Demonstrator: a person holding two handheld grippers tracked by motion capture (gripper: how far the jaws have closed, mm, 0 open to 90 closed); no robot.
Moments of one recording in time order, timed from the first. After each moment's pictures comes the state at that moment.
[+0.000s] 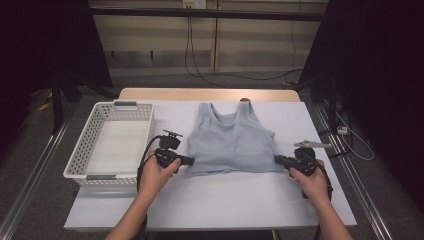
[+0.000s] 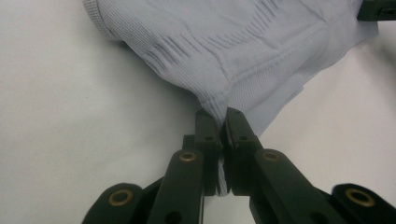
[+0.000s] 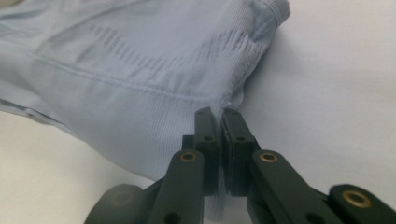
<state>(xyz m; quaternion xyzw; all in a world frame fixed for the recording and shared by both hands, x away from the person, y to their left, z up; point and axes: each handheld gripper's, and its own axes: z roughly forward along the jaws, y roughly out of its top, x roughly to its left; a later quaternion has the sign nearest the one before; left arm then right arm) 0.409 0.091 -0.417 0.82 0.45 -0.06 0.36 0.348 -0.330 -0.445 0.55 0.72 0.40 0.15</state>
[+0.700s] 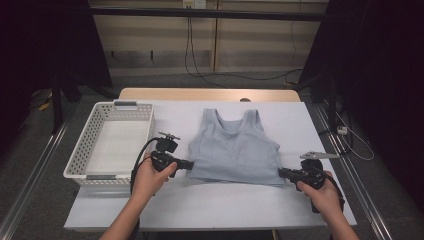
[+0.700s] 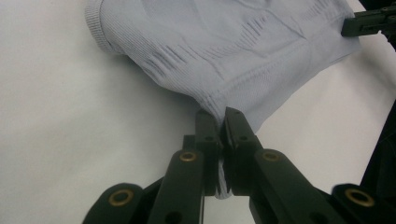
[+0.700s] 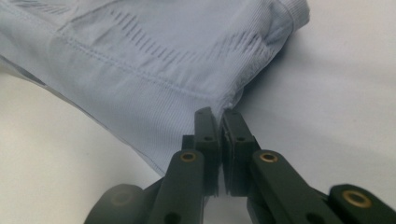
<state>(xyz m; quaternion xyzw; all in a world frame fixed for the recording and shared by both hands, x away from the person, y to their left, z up) 0.392 0.098 -0.406 0.83 0.42 -0.08 0.37 0.311 -0.333 -0.441 0.53 0.75 0.39 0.11</state>
